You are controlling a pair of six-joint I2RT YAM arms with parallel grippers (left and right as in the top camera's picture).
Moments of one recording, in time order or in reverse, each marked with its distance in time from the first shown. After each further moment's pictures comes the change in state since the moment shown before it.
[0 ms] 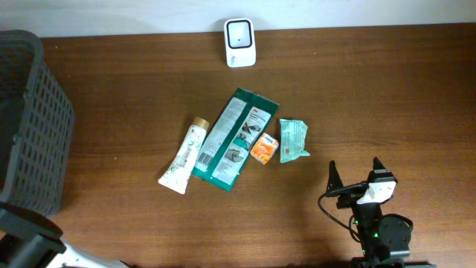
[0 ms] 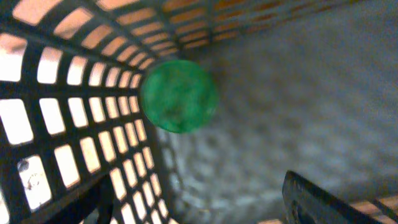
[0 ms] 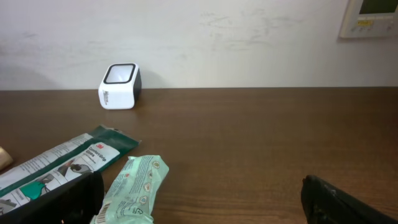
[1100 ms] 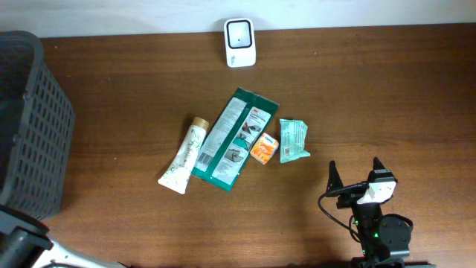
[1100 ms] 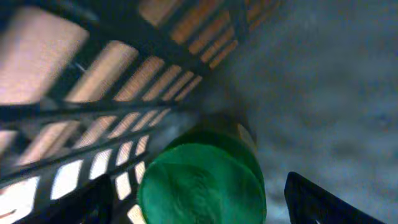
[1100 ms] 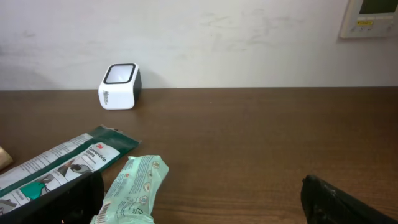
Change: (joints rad) left arm 0.082 0.114 -0.139 0.278 0.073 0.618; right arm 0.000 0.000 0.000 0.000 0.000 0.000
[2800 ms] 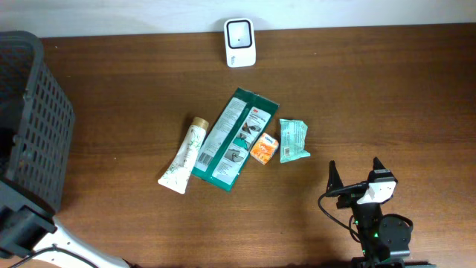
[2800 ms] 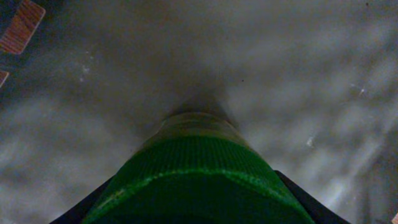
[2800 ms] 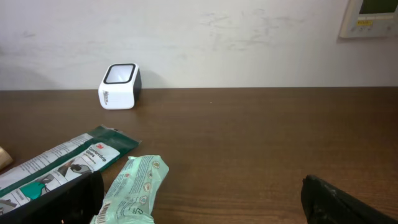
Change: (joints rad) left arm -0.154 0.114 0.001 0.079 0.274 -0.020; right arm 0.000 0.000 0.000 0.000 0.000 -0.001
